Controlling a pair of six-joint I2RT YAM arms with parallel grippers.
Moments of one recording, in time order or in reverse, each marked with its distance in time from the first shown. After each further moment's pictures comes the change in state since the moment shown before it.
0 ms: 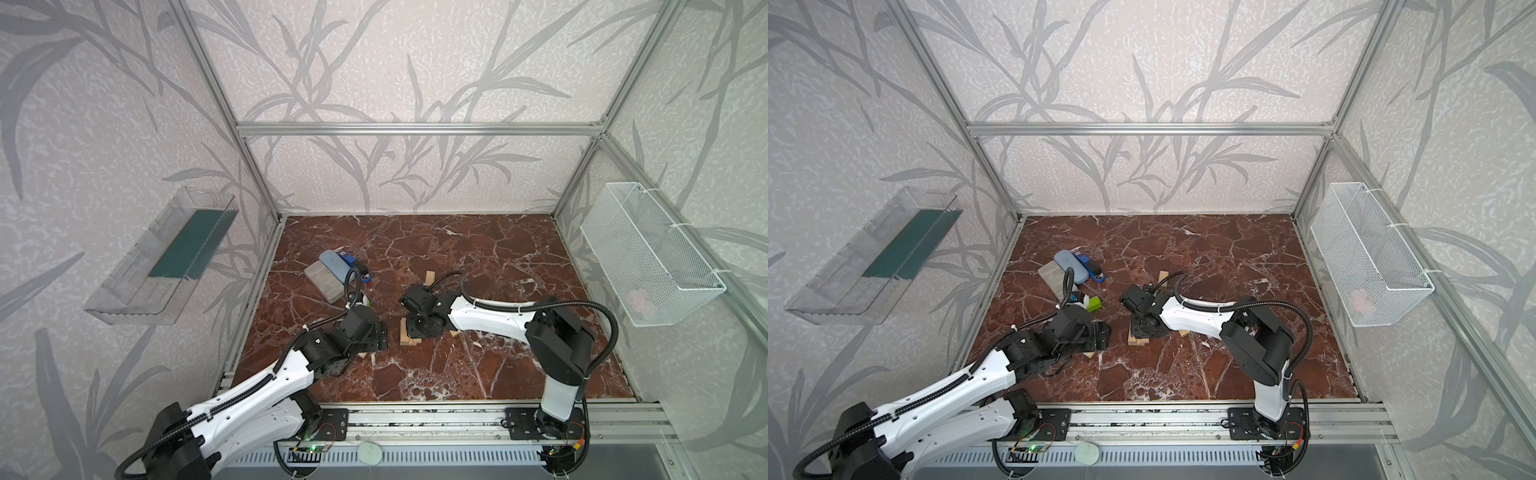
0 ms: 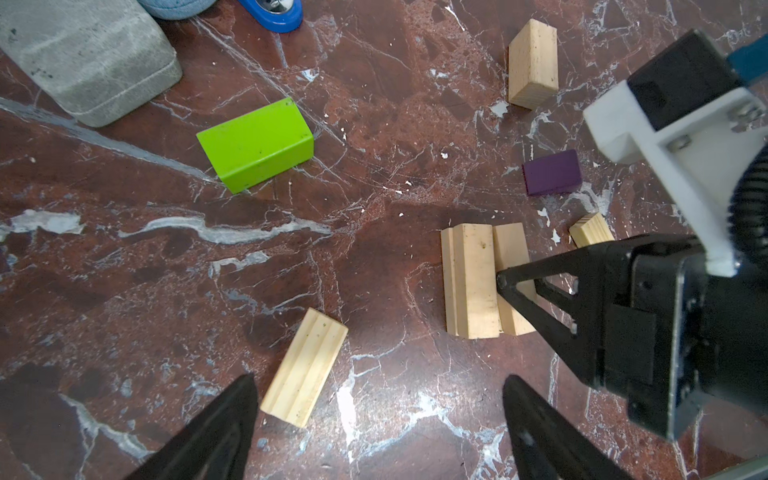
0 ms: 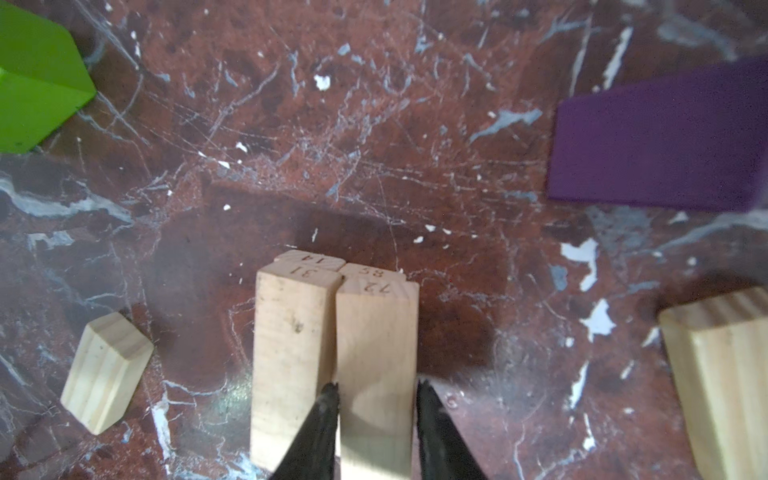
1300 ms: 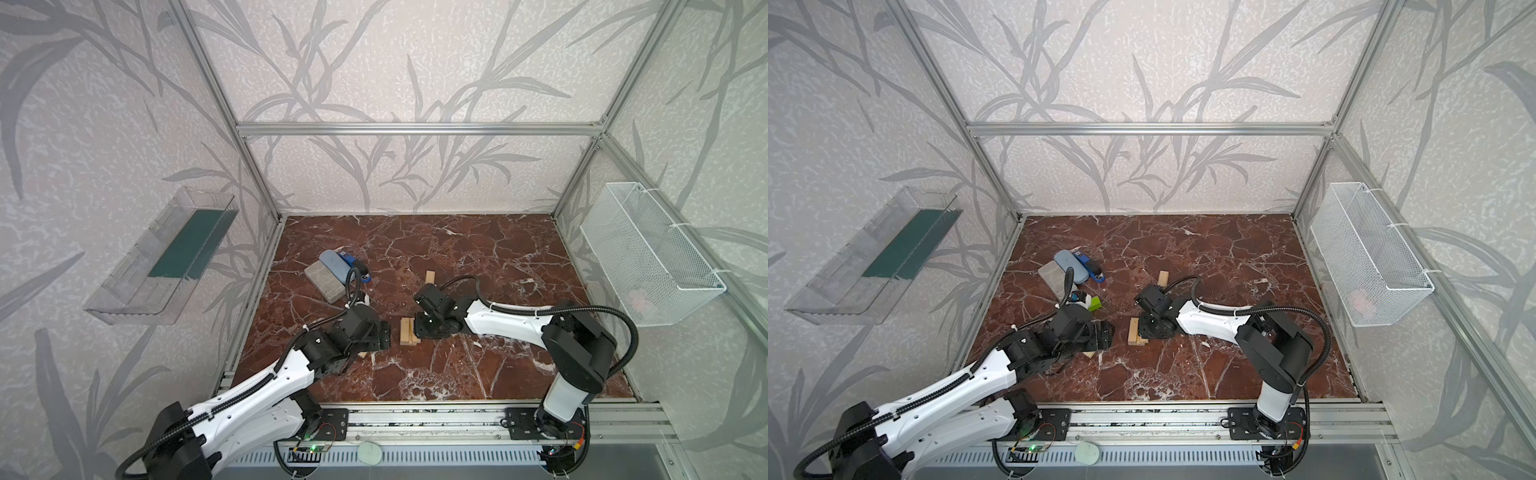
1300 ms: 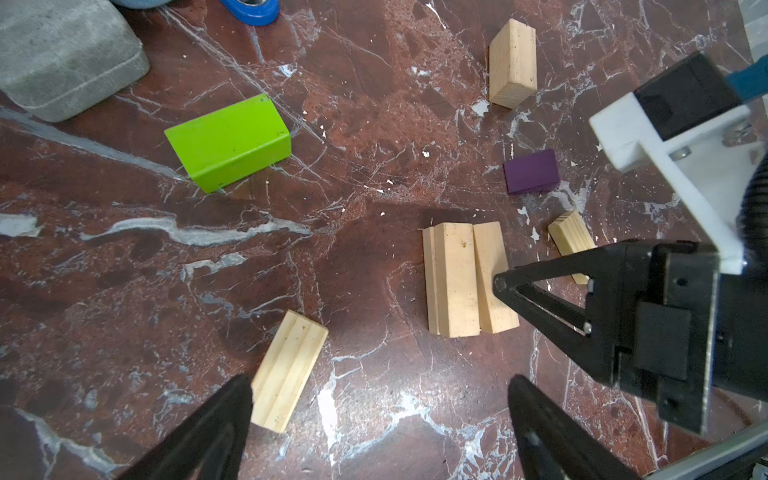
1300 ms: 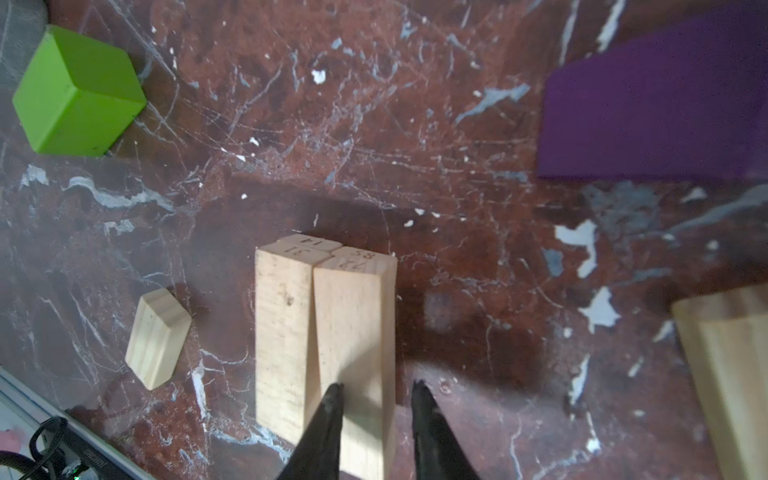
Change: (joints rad) left arm 0.006 0.006 -0.005 0.035 0.043 -0.003; right arm -0.059 -0.110 -0.177 0.182 -0.142 0.009
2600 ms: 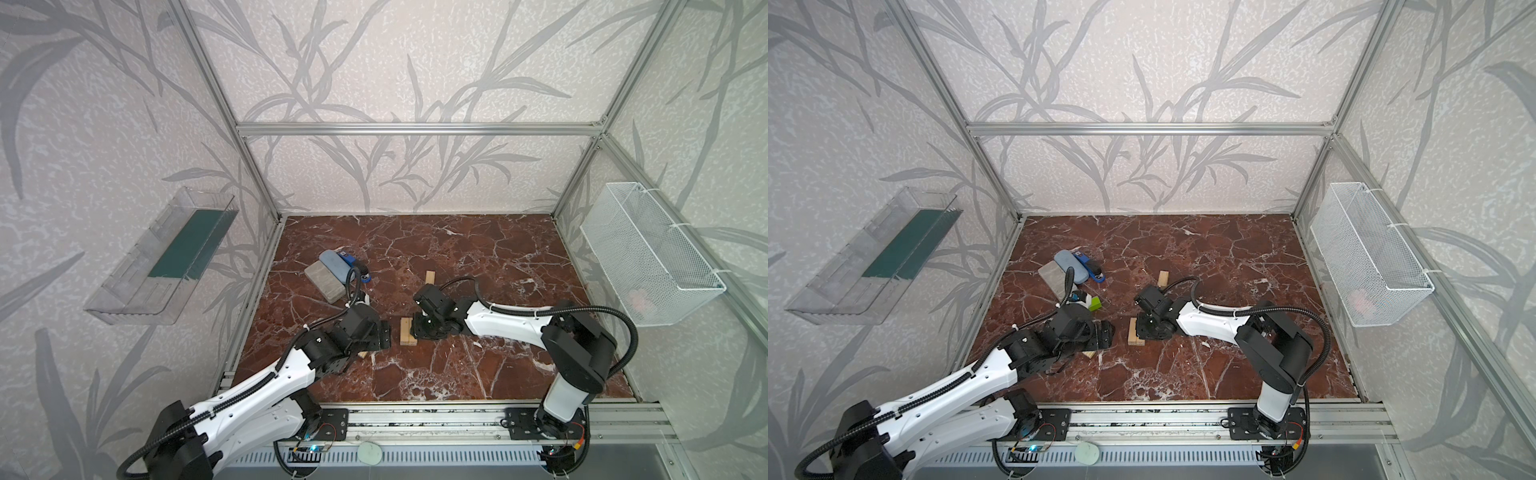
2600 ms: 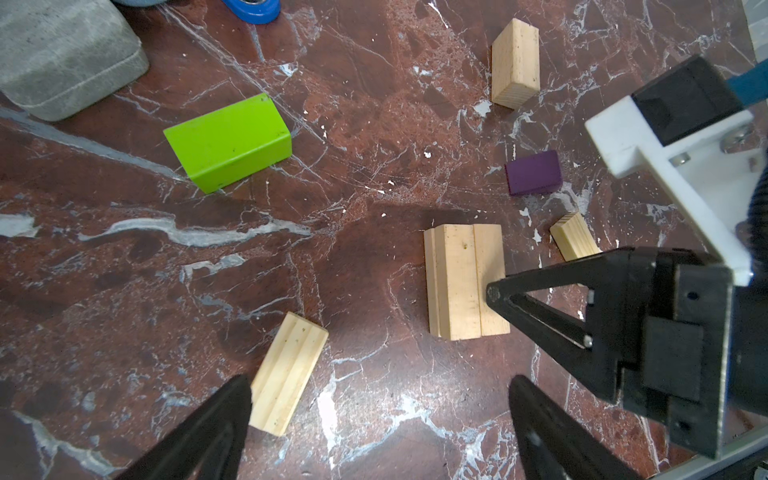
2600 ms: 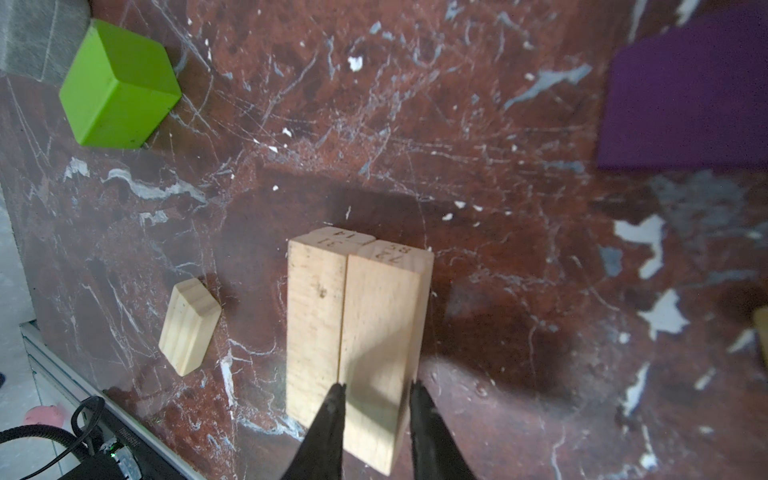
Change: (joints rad) left arm 0.007 0.009 0.000 0.007 0.003 0.001; right arm -0.002 -0.002 -0.011 0.046 -0.042 0.016
